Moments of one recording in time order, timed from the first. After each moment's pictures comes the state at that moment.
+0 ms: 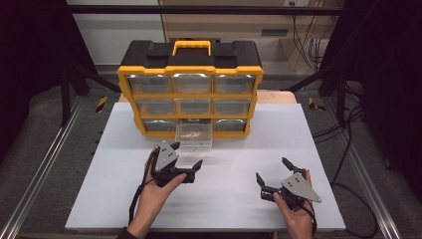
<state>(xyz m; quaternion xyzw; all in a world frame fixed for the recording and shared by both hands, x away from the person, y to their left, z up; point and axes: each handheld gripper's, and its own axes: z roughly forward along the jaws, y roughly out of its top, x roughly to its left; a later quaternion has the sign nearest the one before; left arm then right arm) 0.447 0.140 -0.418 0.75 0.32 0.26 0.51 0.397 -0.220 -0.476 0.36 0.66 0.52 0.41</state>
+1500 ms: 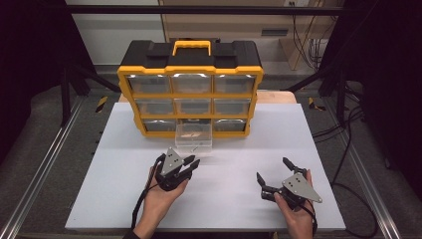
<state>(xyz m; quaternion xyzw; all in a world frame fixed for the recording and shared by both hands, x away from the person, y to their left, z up) 0.441 0.132 -0.432 0.78 0.32 0.23 0.49 0.396 -0.221 -0.475 0.36 0.66 0.52 0.41</state>
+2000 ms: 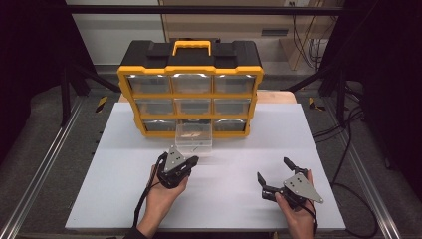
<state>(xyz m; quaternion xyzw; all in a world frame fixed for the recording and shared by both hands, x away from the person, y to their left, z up) 0.449 0.129 -0.437 0.78 0.33 0.22 0.47 0.396 -0.223 -0.474 0.36 0.65 0.53 0.41</state>
